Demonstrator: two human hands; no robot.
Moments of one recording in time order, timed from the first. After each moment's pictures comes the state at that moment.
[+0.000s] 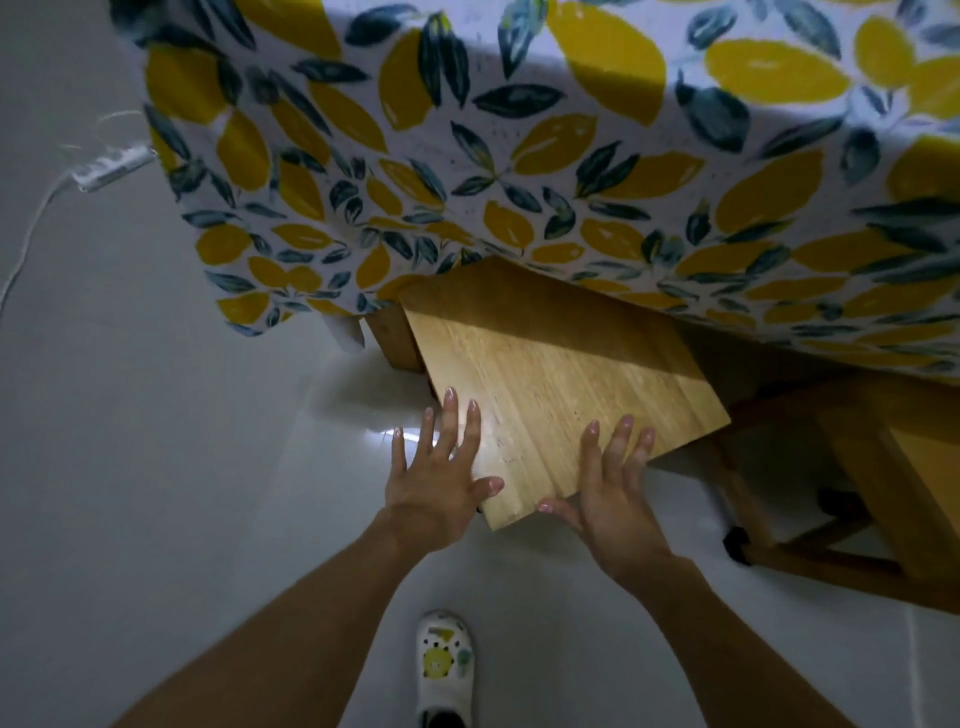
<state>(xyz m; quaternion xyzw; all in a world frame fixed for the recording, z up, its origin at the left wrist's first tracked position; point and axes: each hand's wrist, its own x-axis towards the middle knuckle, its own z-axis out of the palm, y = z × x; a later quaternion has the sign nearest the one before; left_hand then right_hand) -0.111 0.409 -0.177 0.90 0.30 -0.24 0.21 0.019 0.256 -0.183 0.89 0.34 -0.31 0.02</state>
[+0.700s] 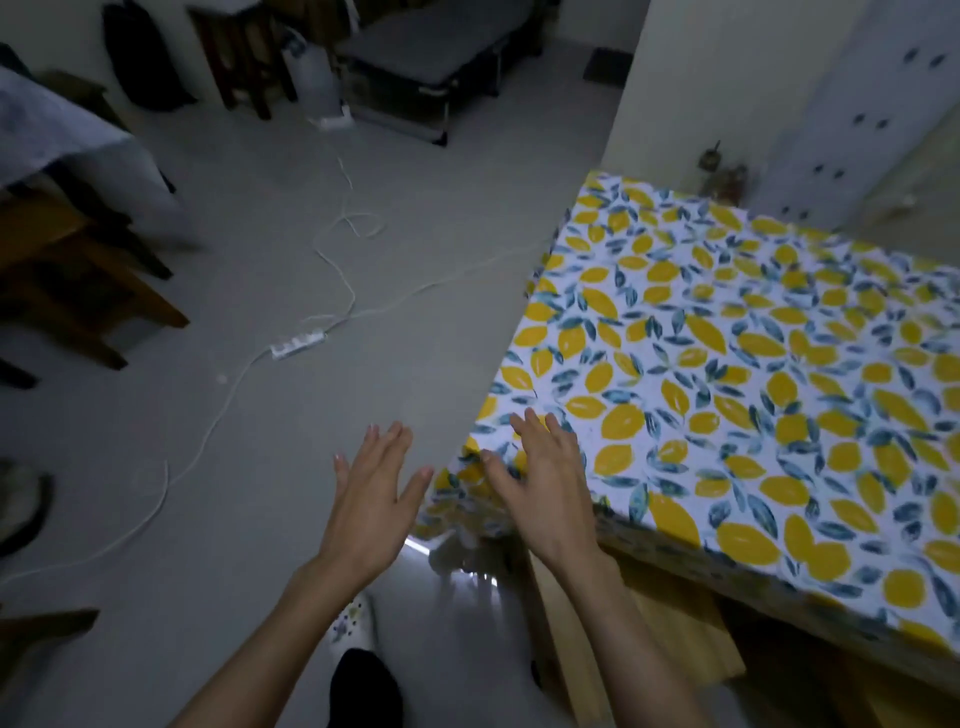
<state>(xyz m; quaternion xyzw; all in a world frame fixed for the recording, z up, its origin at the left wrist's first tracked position) -0.193 0.656 0.202 0.82 0.46 0.07 0.32 -0.029 0.561 0.201 0.83 0.44 -0.18 -0.29</state>
